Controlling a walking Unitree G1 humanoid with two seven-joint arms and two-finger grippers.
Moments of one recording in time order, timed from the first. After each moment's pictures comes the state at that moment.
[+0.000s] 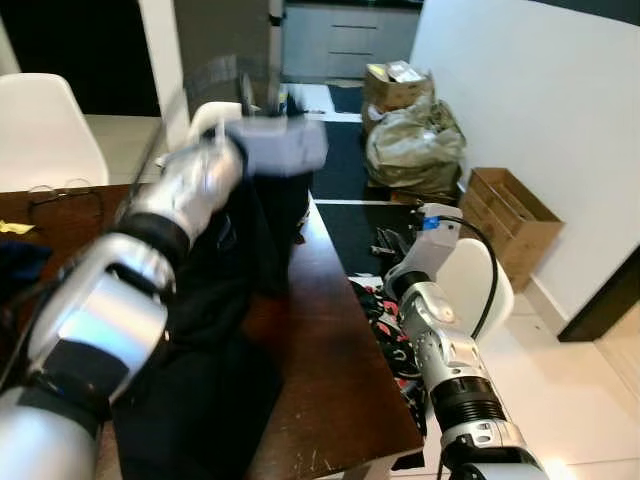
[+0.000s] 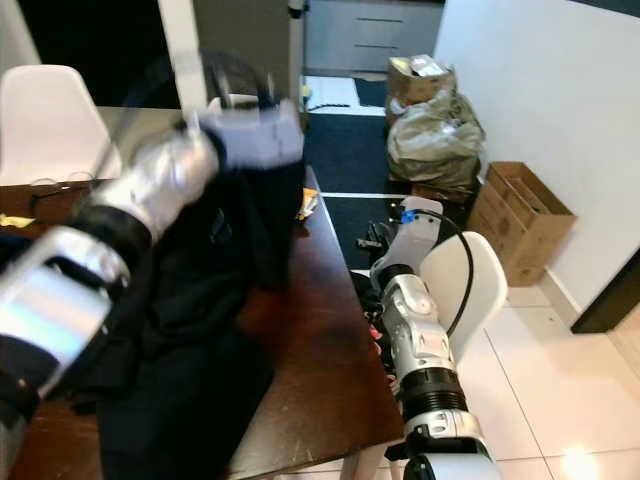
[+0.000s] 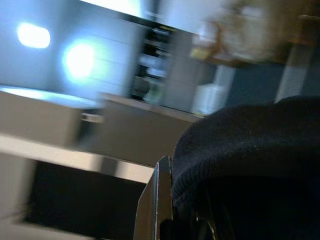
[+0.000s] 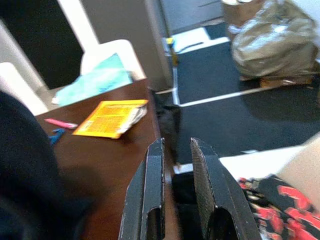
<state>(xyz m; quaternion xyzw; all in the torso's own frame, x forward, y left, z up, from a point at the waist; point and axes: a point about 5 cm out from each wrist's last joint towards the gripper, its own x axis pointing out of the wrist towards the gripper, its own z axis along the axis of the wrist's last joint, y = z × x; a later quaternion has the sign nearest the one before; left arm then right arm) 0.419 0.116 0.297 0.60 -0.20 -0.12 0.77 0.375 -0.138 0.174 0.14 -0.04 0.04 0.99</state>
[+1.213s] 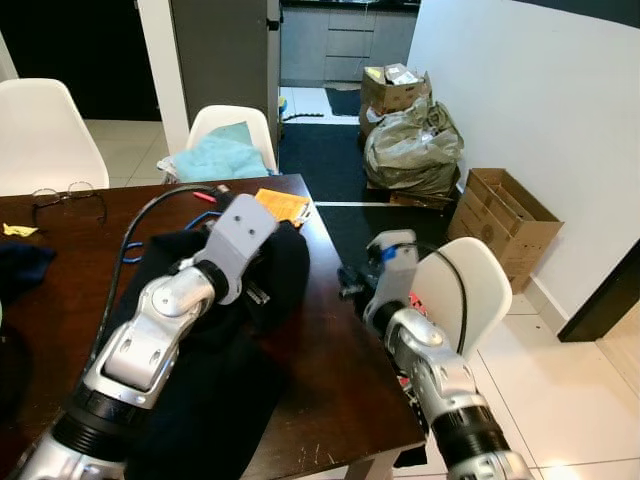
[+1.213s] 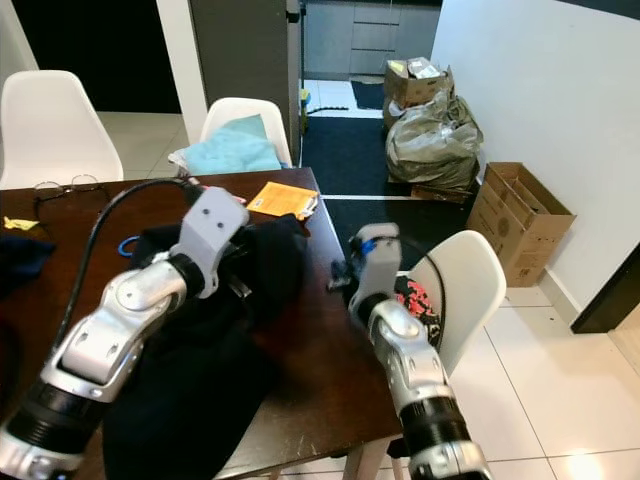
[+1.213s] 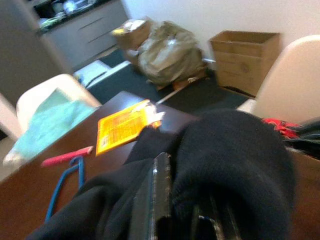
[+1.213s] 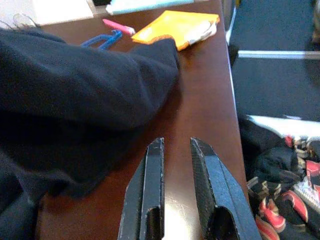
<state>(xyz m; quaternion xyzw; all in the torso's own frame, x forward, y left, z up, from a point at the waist) 0.330 0.143 0.227 0.20 -0.07 -0.19 0.96 0.346 -0.108 0.141 0.07 0.08 0.19 0.98</state>
